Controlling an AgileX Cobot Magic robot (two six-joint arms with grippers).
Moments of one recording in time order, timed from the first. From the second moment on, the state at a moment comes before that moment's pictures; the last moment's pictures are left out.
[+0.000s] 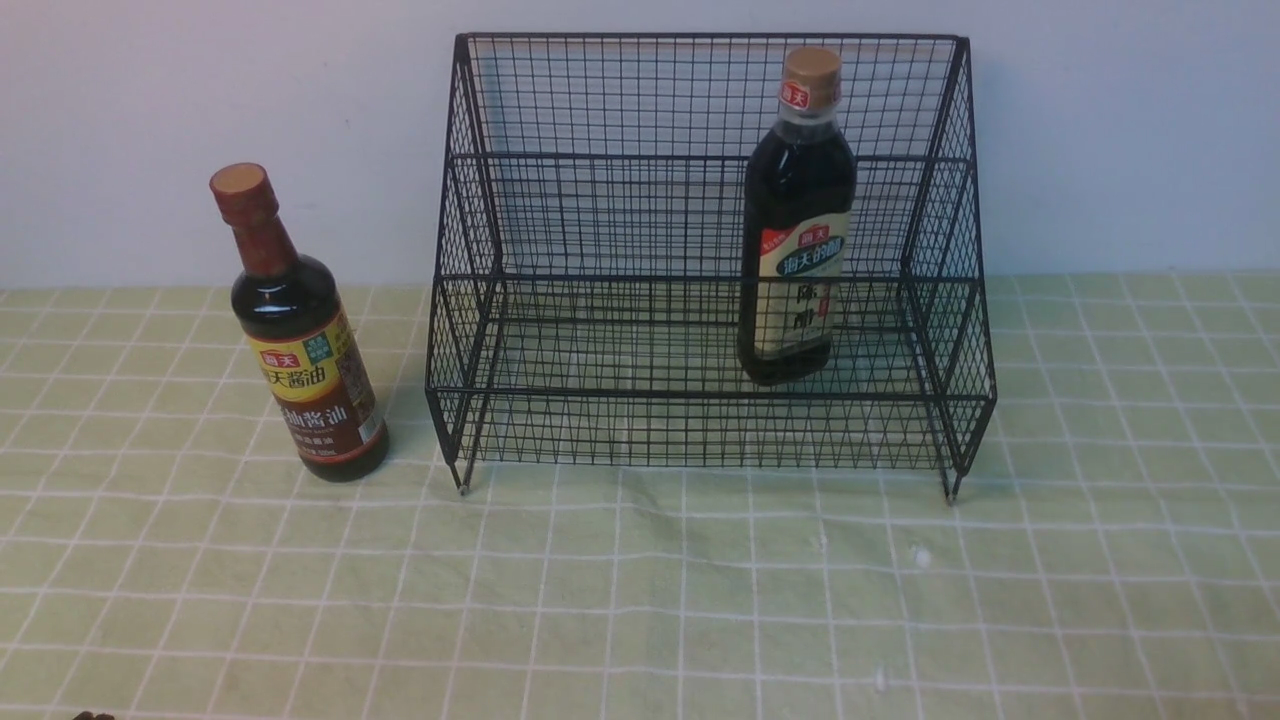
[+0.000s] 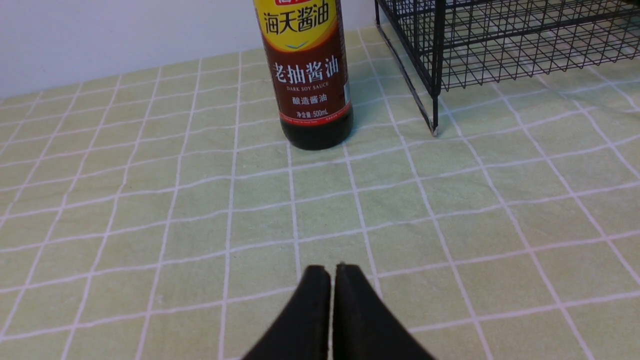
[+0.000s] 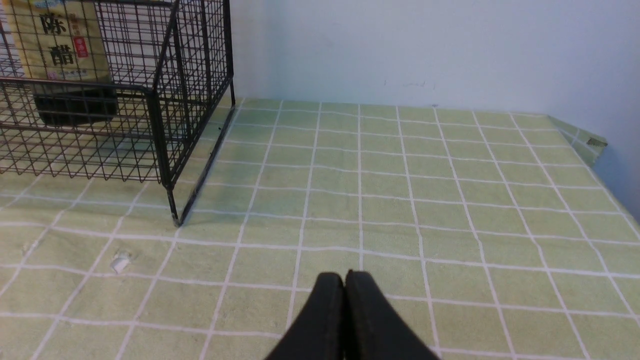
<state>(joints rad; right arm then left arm) -0.03 -0.01 0.02 -0.04 0.38 0.01 -0.09 -0.01 0.03 -0.08 0.37 0.16</state>
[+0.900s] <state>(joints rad) -0.03 -0.01 0.02 -0.04 0.38 0.01 -0.09 0.25 -0.18 -0.28 -0.29 0.07</state>
